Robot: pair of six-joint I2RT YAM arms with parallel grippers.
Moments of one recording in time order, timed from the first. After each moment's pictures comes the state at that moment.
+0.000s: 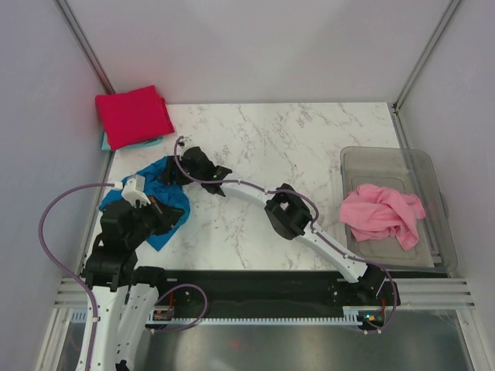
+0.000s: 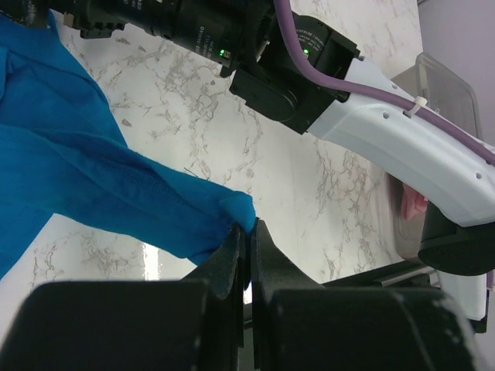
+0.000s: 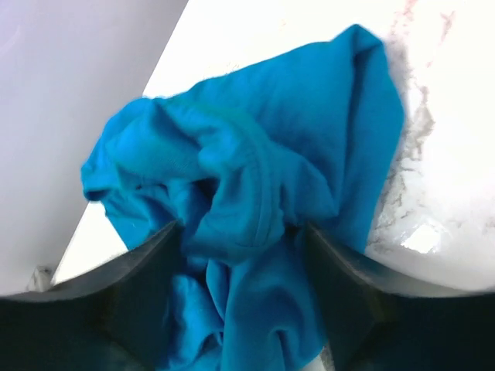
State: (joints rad) left arm -0.07 0.40 0.71 -0.77 0.31 -0.55; right arm 0.94 2.83 2.50 0.00 -0.17 0.69
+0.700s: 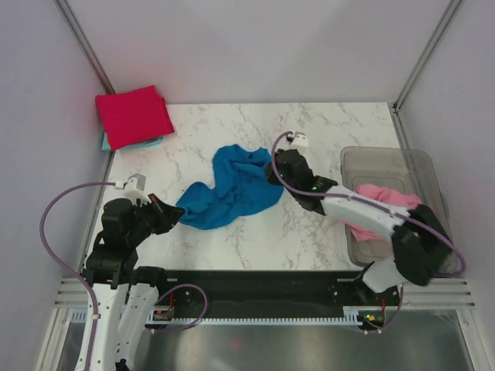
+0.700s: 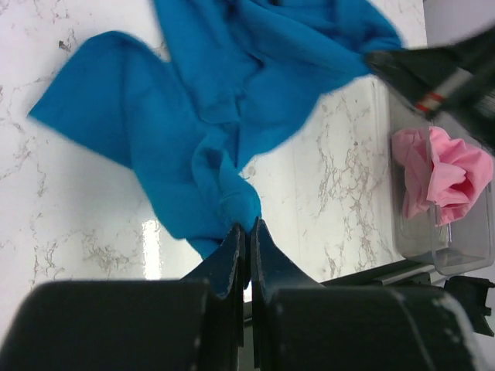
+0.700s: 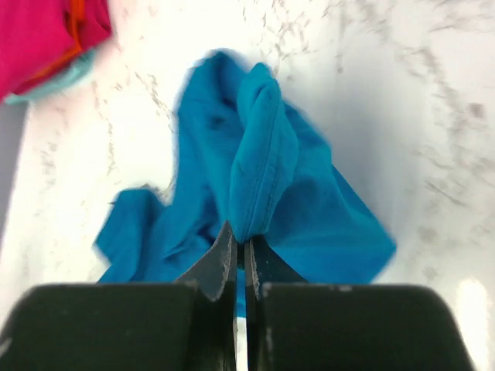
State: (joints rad) left arm -0.07 0.41 0.71 -0.77 0.32 -0.55; right arm 0.75 1.63 1.05 0.10 0.29 0.71
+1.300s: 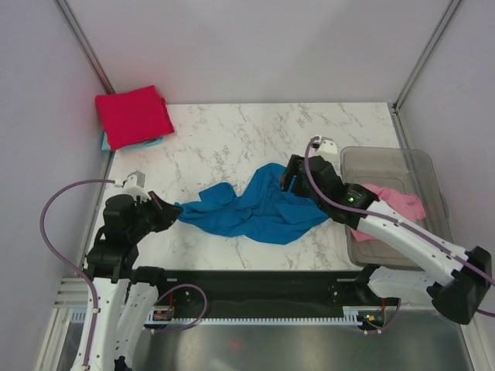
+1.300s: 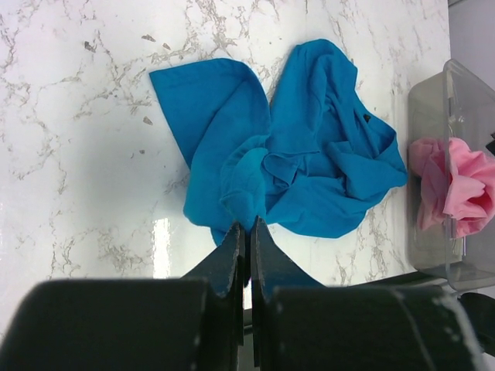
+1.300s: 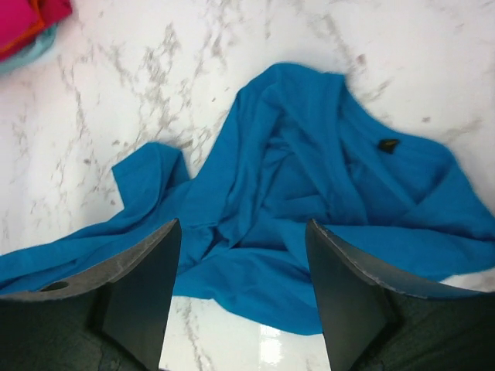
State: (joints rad) left arm -0.07 0.45 0.72 -0.77 0.26 -0.54; right arm 0.79 1.10 0.99 -0.48 0.45 0.75
